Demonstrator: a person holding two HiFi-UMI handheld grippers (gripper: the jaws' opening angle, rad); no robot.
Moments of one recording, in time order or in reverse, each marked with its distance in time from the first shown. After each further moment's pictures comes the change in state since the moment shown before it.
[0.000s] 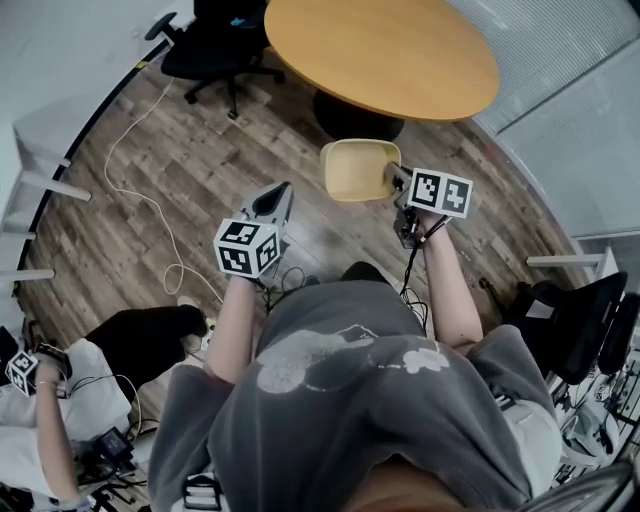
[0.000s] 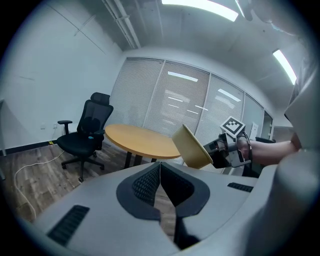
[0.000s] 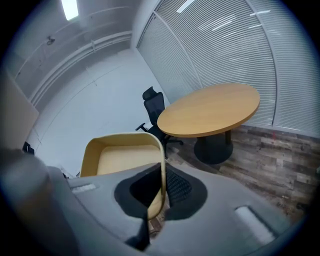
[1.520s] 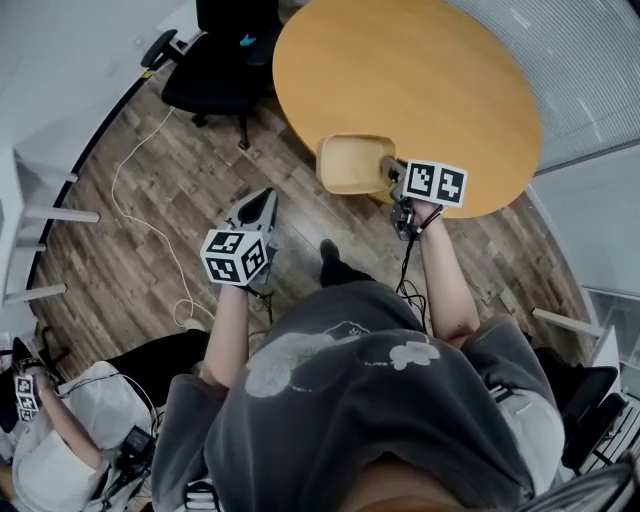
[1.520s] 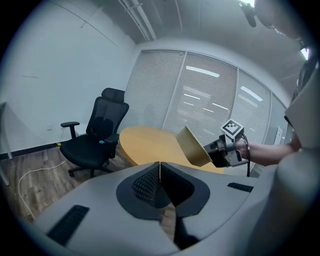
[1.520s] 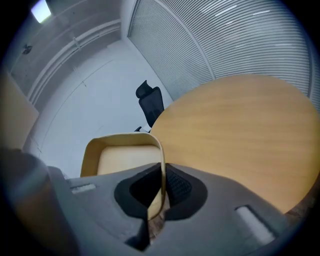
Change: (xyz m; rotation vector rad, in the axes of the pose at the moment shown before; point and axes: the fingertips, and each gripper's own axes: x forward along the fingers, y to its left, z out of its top) left arm 0.216 0.220 0.141 -0.069 0.023 0.156; right arm 0.274 -0.065 0.253 0.014 0.081 0.069
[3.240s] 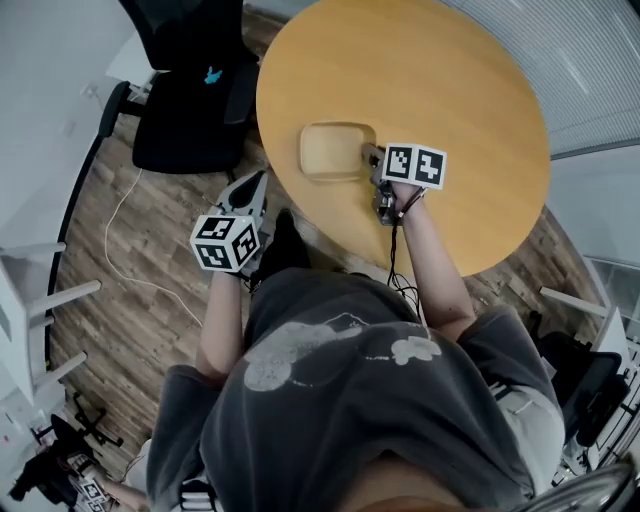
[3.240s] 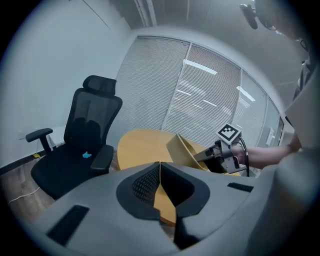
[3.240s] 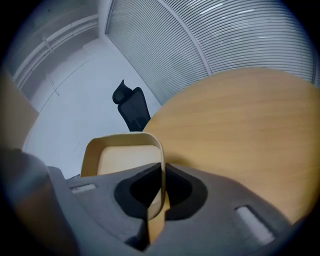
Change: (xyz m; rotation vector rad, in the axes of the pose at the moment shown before) left arm 0.238 0.185 0.158 0.050 0.075 -0.150; right arm 0.230 -0.030 0.188 0.143 -0.008 -0.120
